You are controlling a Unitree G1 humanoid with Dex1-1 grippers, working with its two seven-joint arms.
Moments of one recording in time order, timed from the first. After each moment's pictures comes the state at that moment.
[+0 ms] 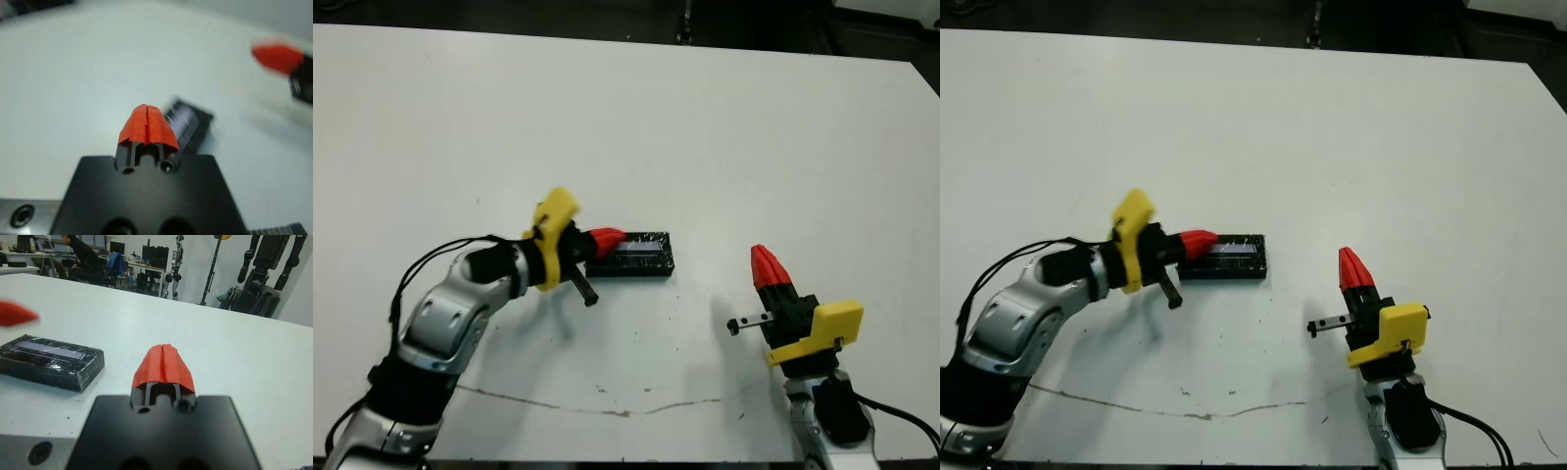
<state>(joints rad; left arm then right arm) -0.29 0.35 -0.06 -0.26 -0.33 0.45 -0.57 0.27 -0.13 0.05 -0.35 0.05 -0.12 0.17</state>
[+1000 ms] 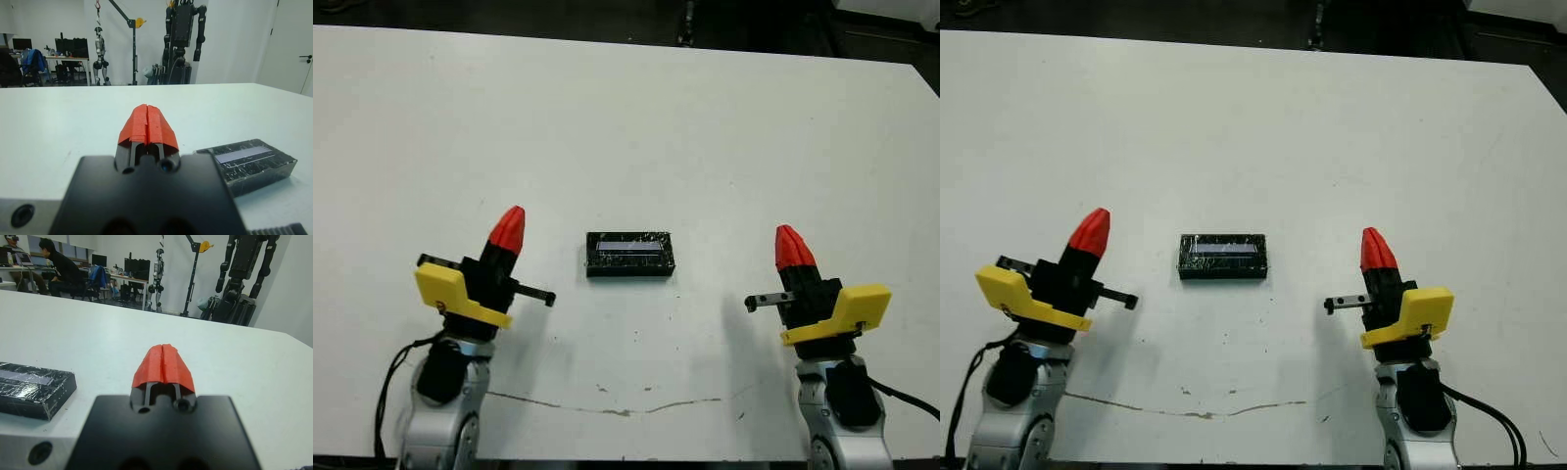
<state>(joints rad) 0.14 0.13 0.01 -0.29 -0.16 -0.17 -0.24 0.21 -0.13 -0.01 -0.35 0.07 -0.11 0.12</state>
